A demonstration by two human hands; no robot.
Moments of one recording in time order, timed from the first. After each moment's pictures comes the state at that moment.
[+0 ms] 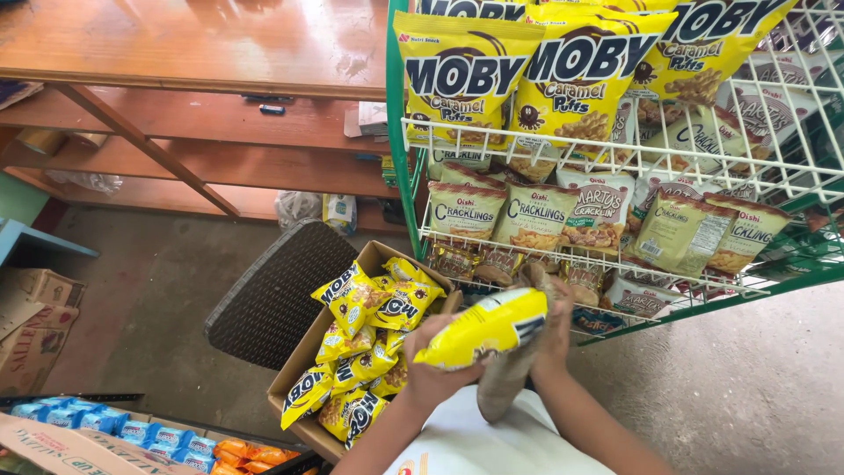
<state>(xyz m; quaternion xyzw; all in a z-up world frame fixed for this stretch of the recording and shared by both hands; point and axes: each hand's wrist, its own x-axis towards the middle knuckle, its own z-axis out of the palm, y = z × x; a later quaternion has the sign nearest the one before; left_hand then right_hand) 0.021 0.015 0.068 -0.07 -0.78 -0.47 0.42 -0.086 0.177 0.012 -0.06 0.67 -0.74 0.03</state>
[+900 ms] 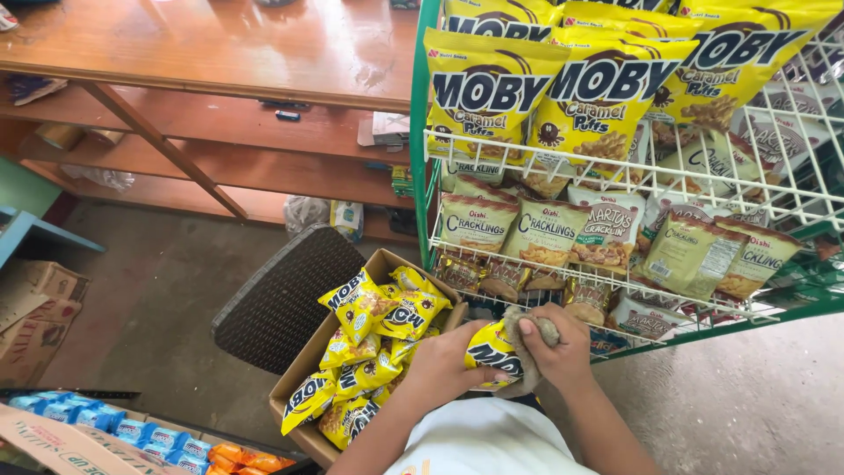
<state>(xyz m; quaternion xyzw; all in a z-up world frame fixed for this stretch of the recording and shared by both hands) 0.024 0.006 0.088 0.03 -0.91 -0.41 0.04 -0.096 0.187 0.064 -0.32 0.78 -0.53 -0.08</state>
